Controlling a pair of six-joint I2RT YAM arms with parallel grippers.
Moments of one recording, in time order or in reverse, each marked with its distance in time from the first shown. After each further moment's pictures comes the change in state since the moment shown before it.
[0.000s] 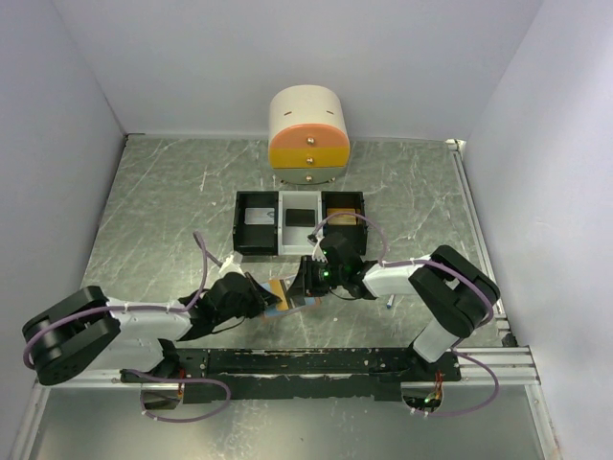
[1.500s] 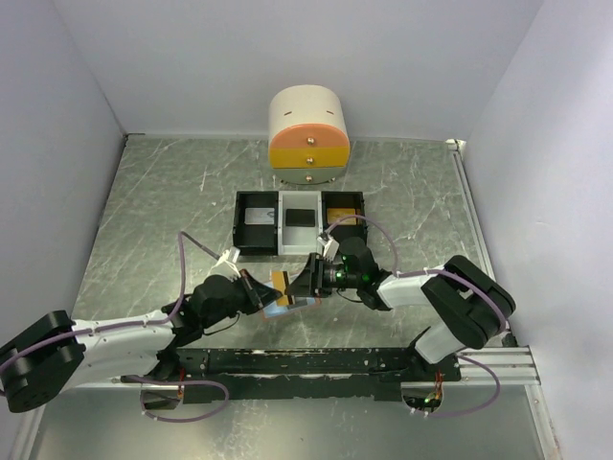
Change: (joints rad) left arm 0.000 -0.254 -0.060 0.046 0.039 0.163; right arm -0.055 -0.112 -0.162 0.305 -0.148 0.157
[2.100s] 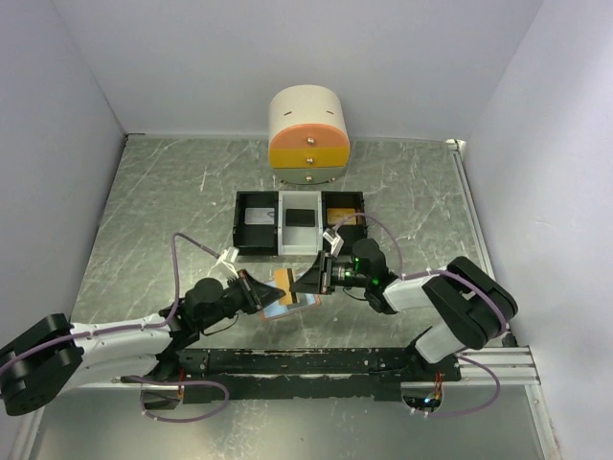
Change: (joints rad) left arm 0.000 -0.014 -0.047 0.164 0.072 0.022; right arm -0.053 0.011 -0.068 0.255 -0.131 0.068
